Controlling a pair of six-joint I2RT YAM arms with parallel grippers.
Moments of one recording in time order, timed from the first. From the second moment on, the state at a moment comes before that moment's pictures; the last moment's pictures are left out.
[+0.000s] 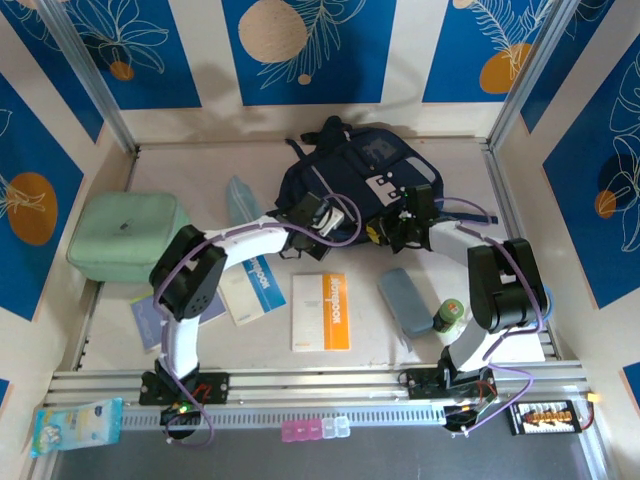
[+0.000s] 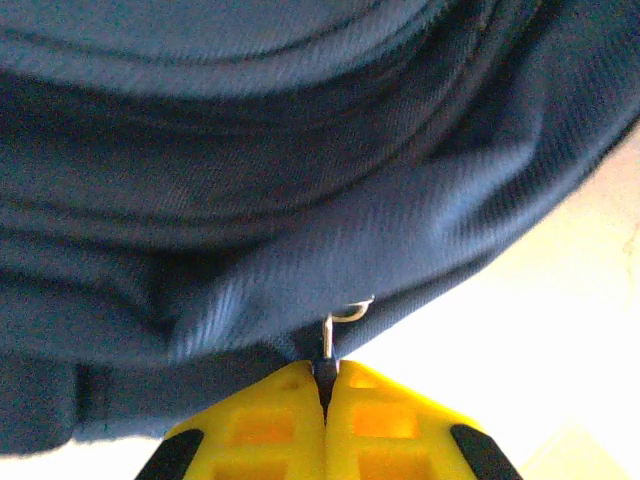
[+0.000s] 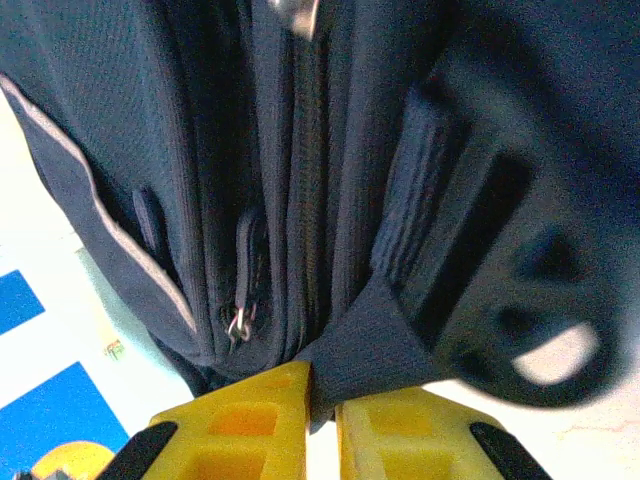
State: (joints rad) left arm -0.72 1.95 1.35 -0.41 0.06 -0.04; right arm 0.18 1.66 0.90 -0.14 -0.51 1.24
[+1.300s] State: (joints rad) left arm -0.80 1.89 1.45 -0.47 0.25 -0.10; right arm 0.04 1.60 0.88 -0.29 -0.45 1.07
